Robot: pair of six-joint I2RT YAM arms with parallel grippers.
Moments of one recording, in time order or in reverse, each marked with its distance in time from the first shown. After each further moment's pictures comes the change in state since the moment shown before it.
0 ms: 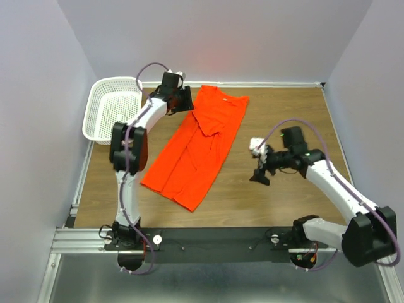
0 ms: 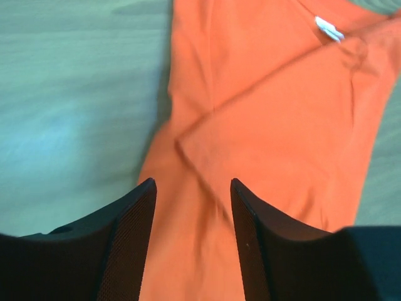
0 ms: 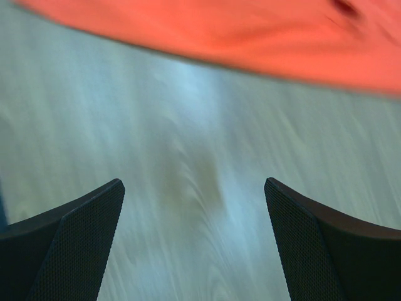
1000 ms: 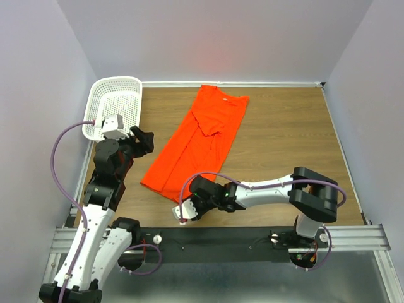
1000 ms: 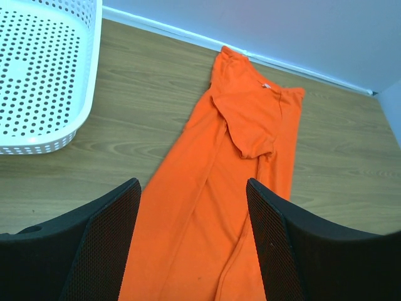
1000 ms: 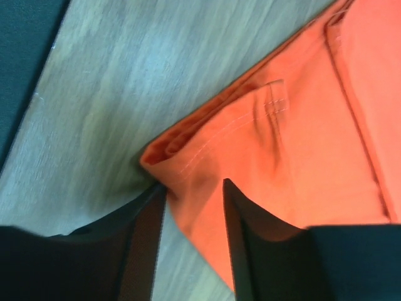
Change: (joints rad) left arm 0.061 -1.653 -1.230 0.150 -0.254 -0.070; right arm 1.112 0.610 0.117 0.536 0.629 -0.070
